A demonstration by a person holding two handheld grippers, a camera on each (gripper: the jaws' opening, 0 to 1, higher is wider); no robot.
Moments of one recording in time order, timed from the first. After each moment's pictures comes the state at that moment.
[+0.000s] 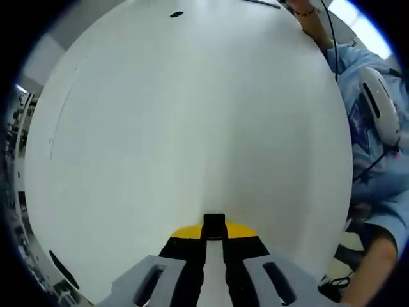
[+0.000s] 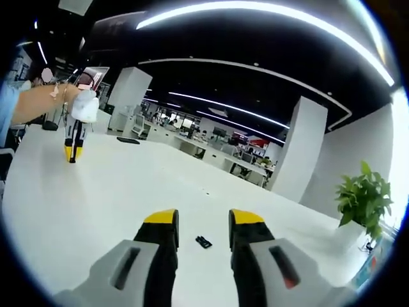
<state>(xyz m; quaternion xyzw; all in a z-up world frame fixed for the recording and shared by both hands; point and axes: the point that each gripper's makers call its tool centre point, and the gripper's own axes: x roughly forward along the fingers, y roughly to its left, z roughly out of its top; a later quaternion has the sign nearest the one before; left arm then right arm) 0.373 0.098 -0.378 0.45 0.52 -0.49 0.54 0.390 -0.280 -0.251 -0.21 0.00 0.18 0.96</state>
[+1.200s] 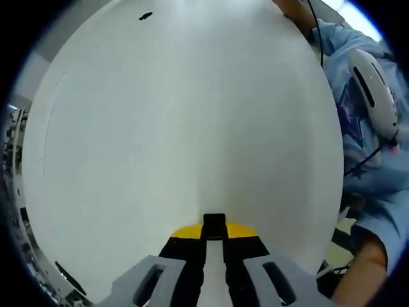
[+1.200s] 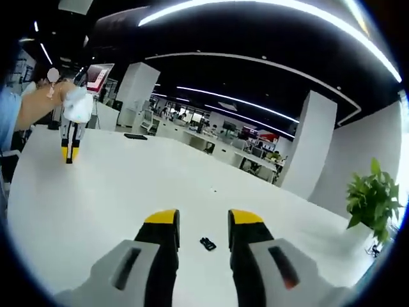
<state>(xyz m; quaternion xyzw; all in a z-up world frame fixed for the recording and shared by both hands) 0.346 0.095 -0.378 0.48 0.52 -0.50 0.50 0.399 -0.272 -0.241 -0.20 0.02 0.22 0.96</state>
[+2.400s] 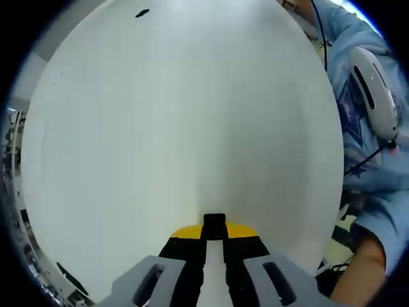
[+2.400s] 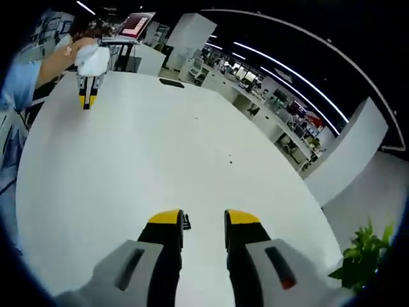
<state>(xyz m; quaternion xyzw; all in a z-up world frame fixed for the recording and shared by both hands) 0.345 0.095 -0.378 0.49 0.53 -0.50 0.49 0.451 -0.292 -0.261 -0.38 0.21 0.34 0.83</state>
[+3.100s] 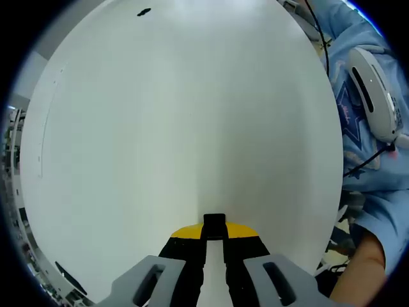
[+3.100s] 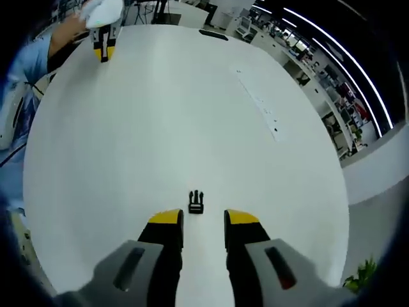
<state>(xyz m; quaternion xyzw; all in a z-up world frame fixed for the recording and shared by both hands) 0.347 0.094 -0.379 0.48 0.53 -0.50 0.49 0.481 -0.294 -0.332 -0.43 0.36 0.41 0.72</state>
